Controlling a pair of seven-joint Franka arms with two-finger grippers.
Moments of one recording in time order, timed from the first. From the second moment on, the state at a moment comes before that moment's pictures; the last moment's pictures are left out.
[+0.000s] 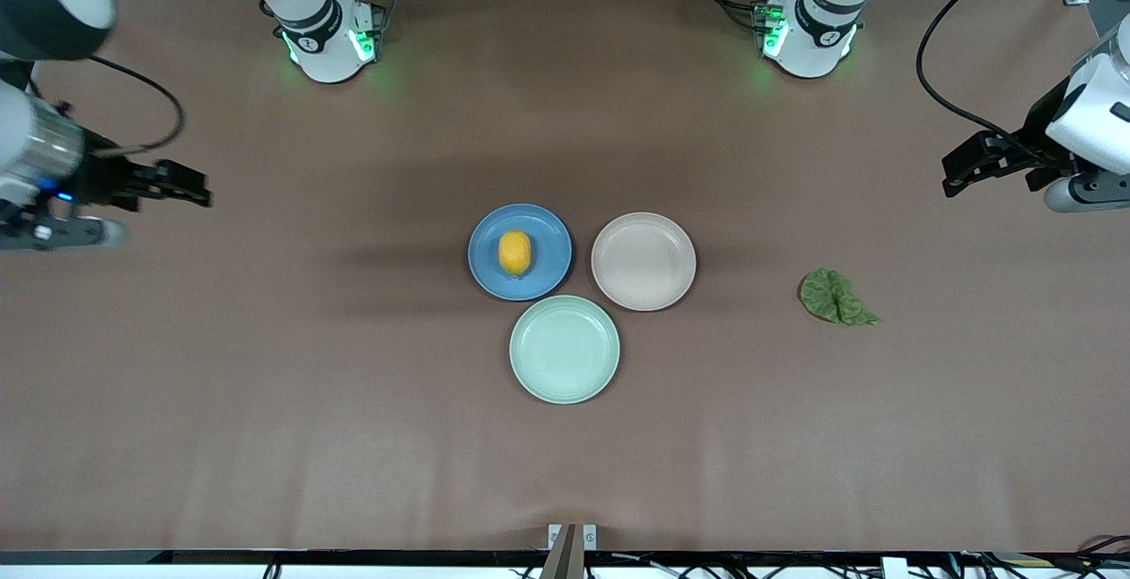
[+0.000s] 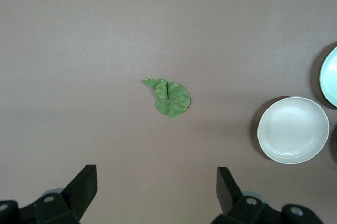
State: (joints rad) left arm 0.06 0.05 -0.19 -1.50 0.05 1.56 -0.17; right arm 0.25 0.14 -0.18 -1.54 0.06 1.53 -0.01
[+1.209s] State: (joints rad) left arm 0.07 0.07 -0.19 -1.52 0.05 1.55 -0.16; right arm 0.47 0.42 0.11 -1.85 0.08 2.26 0.72
